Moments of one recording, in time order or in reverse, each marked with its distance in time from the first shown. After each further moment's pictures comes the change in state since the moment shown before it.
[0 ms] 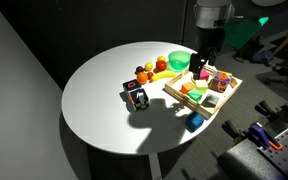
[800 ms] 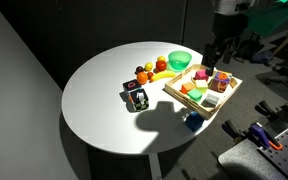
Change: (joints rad) arm -0.007 -0.163 -0.012 -0.077 0.127 -0.094 -0.011
